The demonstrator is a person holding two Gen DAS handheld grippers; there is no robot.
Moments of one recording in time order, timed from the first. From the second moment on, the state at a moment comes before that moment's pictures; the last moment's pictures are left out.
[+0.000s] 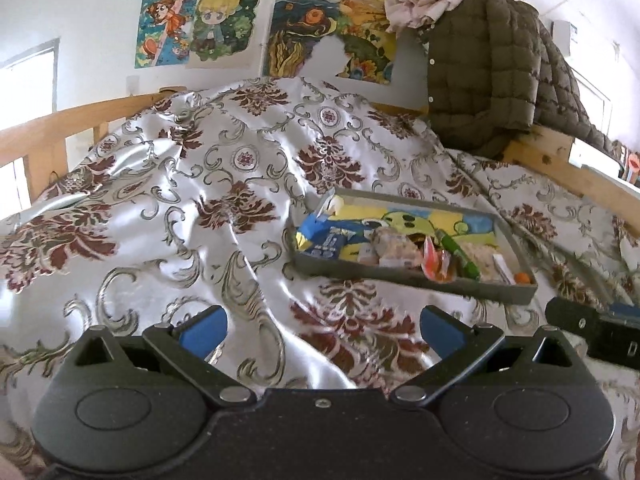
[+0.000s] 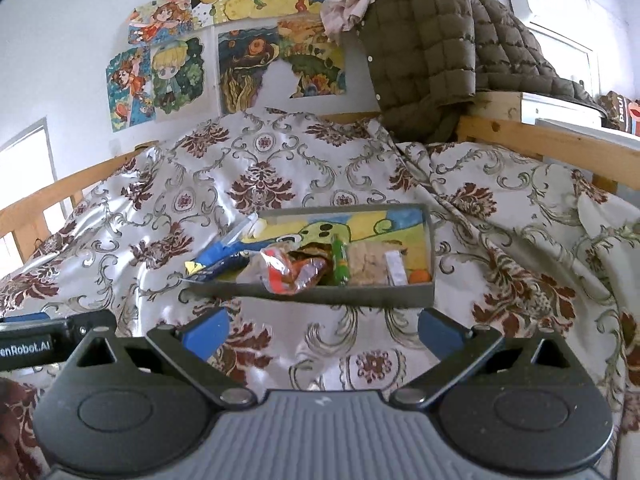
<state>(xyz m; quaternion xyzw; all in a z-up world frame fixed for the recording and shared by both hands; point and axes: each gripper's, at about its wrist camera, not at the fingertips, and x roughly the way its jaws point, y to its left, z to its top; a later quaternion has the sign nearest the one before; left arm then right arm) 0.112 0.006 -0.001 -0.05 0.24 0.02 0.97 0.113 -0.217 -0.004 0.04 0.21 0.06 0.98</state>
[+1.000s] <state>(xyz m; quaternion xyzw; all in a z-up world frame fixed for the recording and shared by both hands) 0.078 -0.003 -0.004 -0.03 0.25 0.04 0.97 0.073 -0.214 -0.015 0.02 0.24 0.06 0.97</state>
